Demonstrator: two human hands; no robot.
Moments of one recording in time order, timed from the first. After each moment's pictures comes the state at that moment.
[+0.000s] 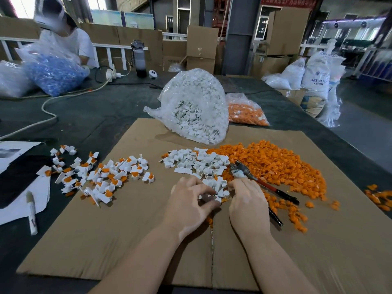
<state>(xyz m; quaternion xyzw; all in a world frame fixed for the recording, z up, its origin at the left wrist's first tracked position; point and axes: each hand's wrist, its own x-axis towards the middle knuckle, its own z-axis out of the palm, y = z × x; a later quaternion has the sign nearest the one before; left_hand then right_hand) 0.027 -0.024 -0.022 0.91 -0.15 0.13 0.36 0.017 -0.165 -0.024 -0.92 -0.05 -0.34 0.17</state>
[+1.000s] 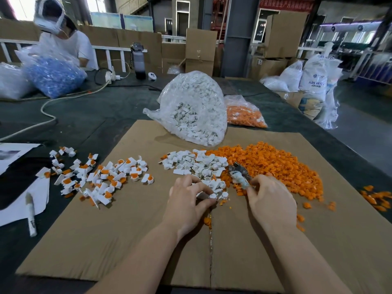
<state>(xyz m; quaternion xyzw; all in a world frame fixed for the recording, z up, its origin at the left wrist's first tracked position) 0.031 -0.022 -0.026 0.91 -0.15 0.13 0.36 0.016 -0.202 0.002 -0.96 0.07 -0.23 0.13</state>
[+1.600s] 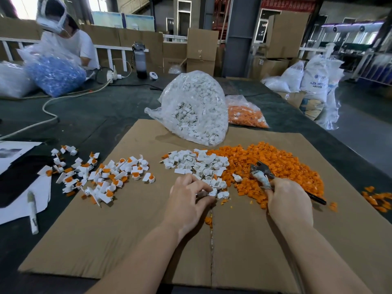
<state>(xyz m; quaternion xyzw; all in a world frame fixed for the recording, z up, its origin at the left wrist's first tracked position) 0.028 -0.022 -0.024 0.89 -0.14 0.17 0.41 0.023 -0.235 -0.003 -0.97 0.10 -0.21 0.08</state>
